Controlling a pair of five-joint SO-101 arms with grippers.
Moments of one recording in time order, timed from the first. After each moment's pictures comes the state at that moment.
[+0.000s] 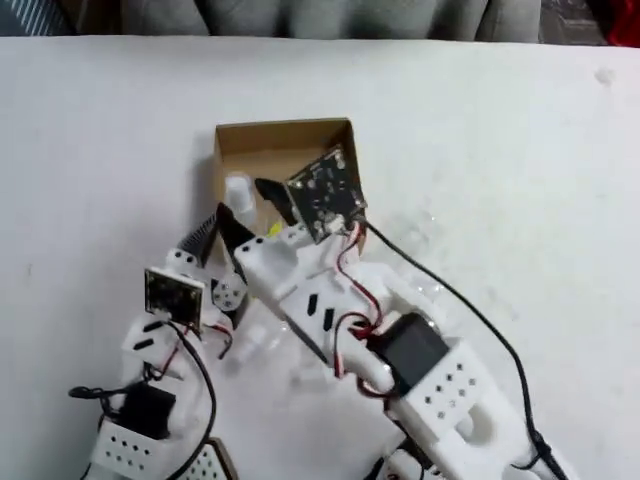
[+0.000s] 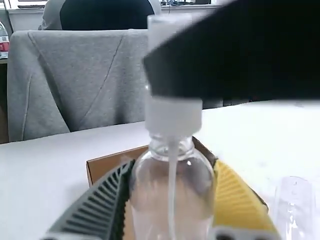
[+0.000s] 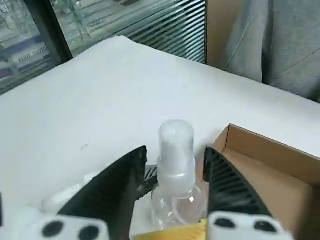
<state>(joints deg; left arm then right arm) 12.9 -103.9 96.9 21.3 0.1 -46.6 -50.3 38.2 37.5 -5.0</state>
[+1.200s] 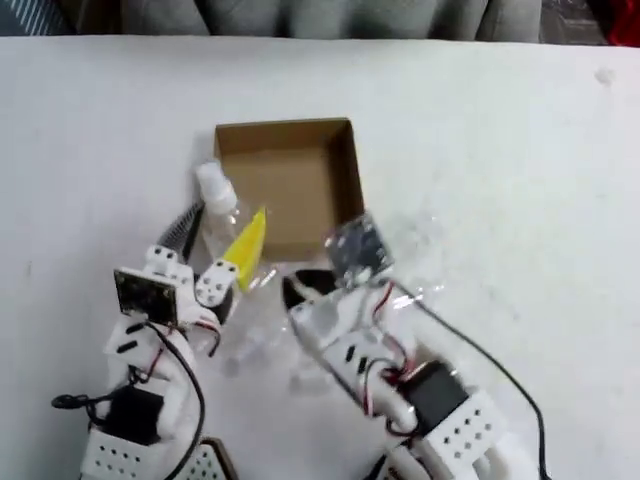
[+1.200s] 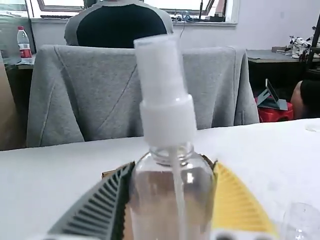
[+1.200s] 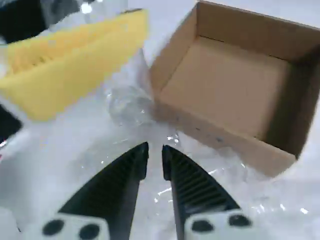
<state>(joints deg) 9.6 -103.9 91.0 25.5 2.5 -42.2 -72.7 66.3 47.6 -4.8</state>
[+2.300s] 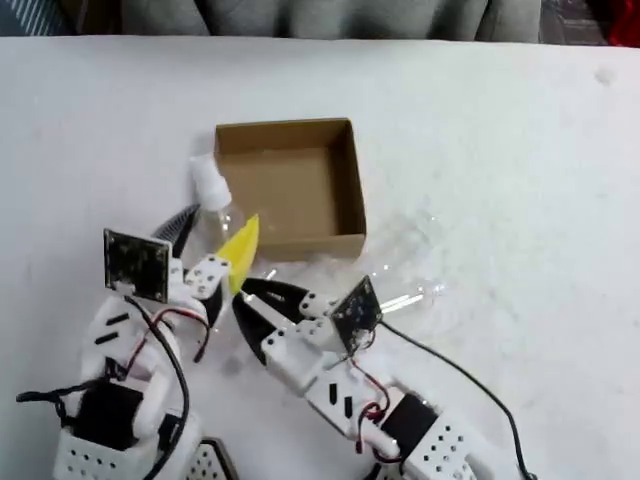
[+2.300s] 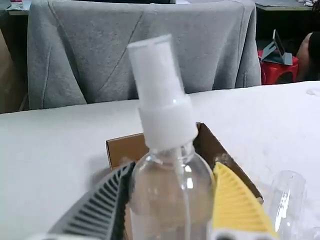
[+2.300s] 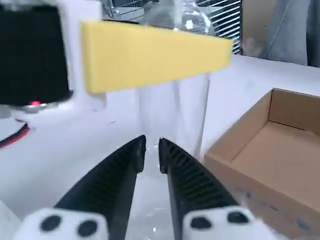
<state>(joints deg) 9.5 -89.7 69.6 45.1 3.3 -53.3 -84.8 96.4 2.3 -10.0</state>
